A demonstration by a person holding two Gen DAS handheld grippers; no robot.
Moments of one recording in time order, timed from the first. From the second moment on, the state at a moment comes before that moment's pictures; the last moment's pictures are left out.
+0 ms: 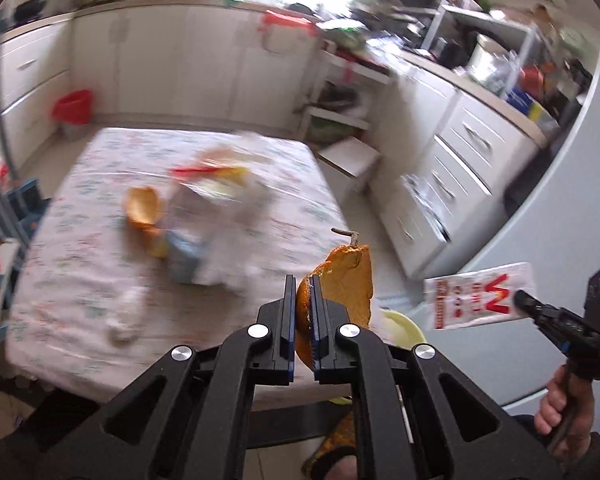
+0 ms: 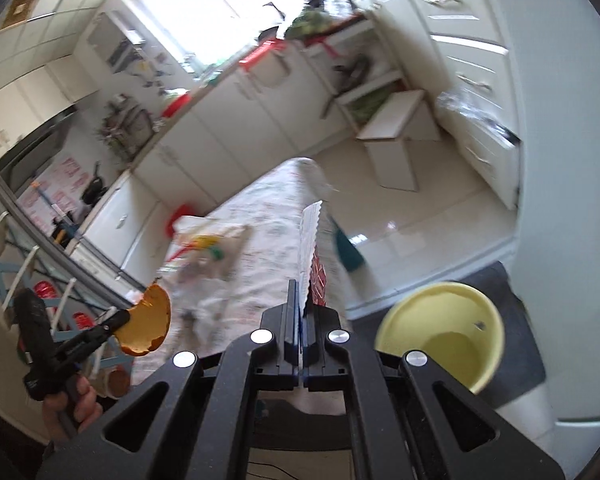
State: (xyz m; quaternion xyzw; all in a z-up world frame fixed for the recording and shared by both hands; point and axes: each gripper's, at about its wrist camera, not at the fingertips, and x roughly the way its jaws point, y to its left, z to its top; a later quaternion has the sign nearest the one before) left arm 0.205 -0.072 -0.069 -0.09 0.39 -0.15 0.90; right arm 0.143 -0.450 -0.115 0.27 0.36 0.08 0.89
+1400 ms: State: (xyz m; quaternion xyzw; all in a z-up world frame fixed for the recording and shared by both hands) left arm 0.273 0.045 -0.143 0.00 0.42 0.03 0.91; right arm 0.237 -0.334 -0.149 0.16 0.40 0.14 0.89
